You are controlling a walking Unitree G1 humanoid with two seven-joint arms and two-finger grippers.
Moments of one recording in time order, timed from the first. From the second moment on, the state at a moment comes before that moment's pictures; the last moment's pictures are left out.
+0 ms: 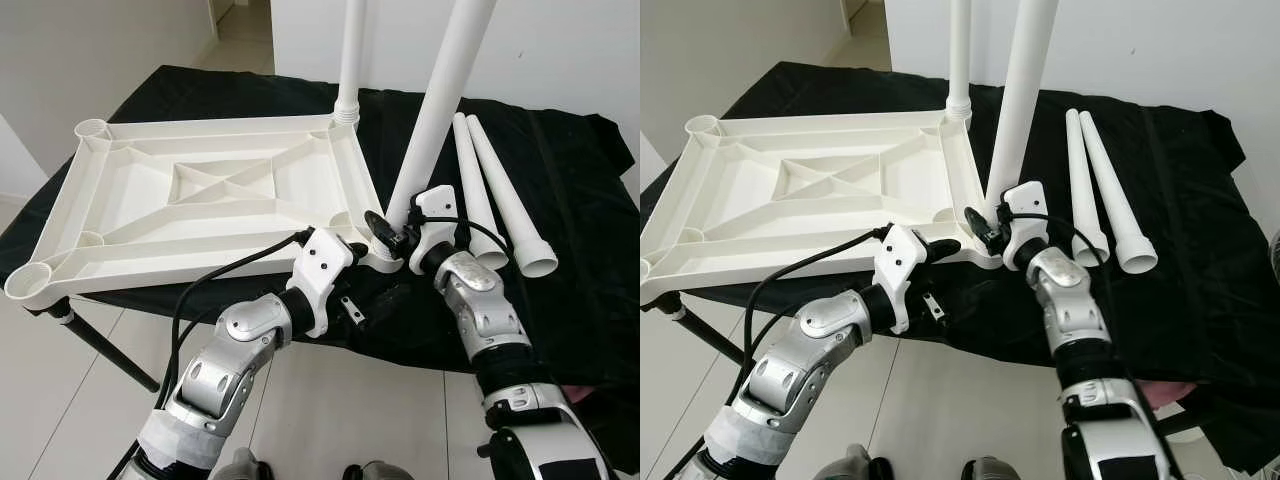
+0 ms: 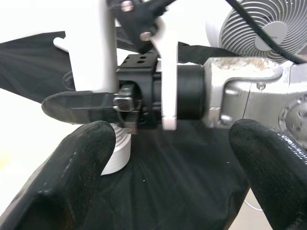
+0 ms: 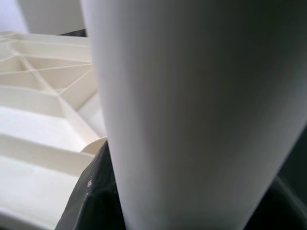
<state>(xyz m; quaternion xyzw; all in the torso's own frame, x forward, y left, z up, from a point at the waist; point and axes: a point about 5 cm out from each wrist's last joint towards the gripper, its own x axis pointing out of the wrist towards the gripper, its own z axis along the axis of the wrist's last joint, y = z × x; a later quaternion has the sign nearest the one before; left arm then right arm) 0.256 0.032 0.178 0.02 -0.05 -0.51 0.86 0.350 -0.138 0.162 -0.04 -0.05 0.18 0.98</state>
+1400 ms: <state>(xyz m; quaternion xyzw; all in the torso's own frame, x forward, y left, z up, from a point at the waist) 0.258 0.032 0.180 0.02 -0.06 -0.51 0.86 0.347 -0.142 0.164 -0.05 -0.04 0.17 0.98</state>
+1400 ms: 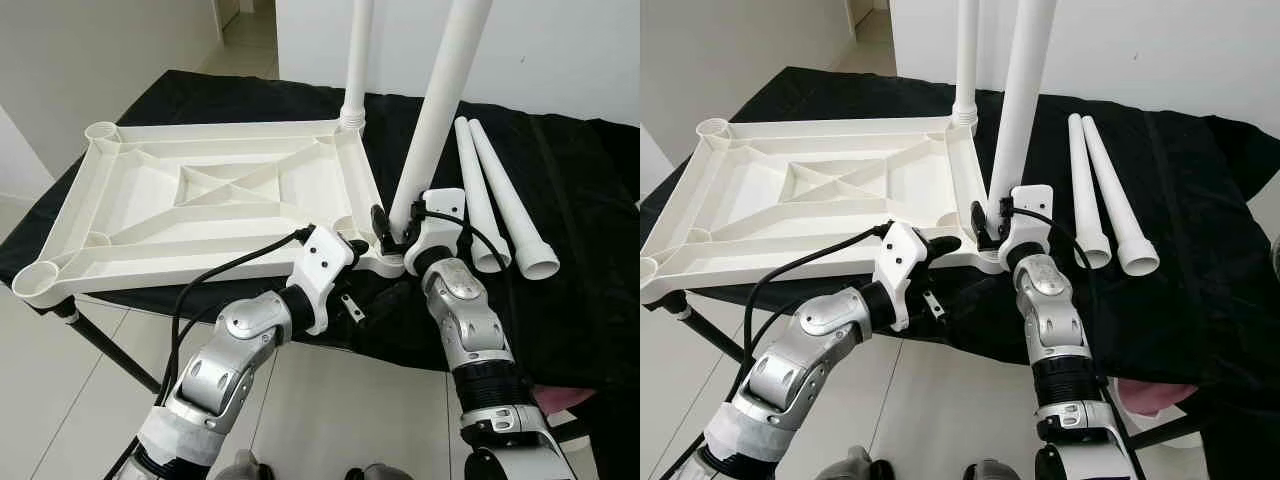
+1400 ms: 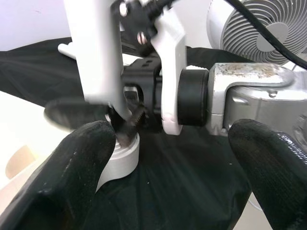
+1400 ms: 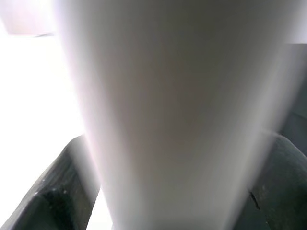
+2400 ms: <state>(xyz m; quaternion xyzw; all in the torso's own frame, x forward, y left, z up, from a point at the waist) 0.260 0.032 0.184 0.03 -0.07 -0.51 0.85 0.357 -0.146 0.161 -0.09 -0.03 0.34 0.93</state>
